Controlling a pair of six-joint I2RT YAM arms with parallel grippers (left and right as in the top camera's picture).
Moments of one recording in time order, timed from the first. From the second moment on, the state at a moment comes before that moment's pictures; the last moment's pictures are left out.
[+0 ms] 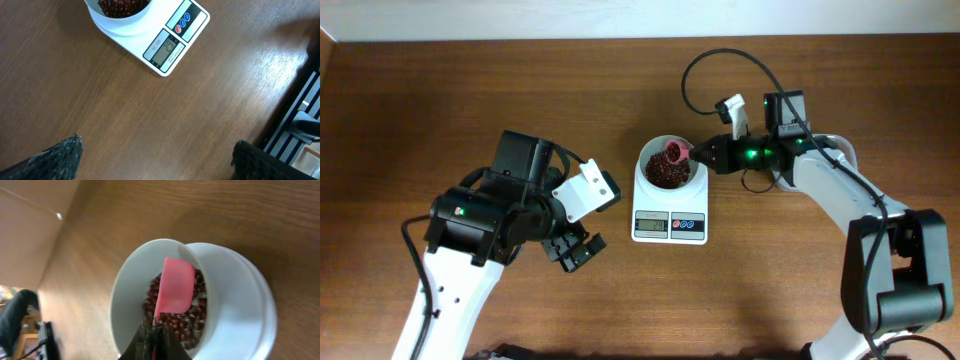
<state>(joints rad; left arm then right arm) -0.28 1.21 1.31 -1.27 0.30 0.66 0.15 1.84 1.16 -0.28 -0.85 0.07</state>
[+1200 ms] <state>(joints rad) -0.28 1.21 1.31 -1.27 0.30 0.66 0.21 1.80 1.16 -0.28 -0.67 -0.16</state>
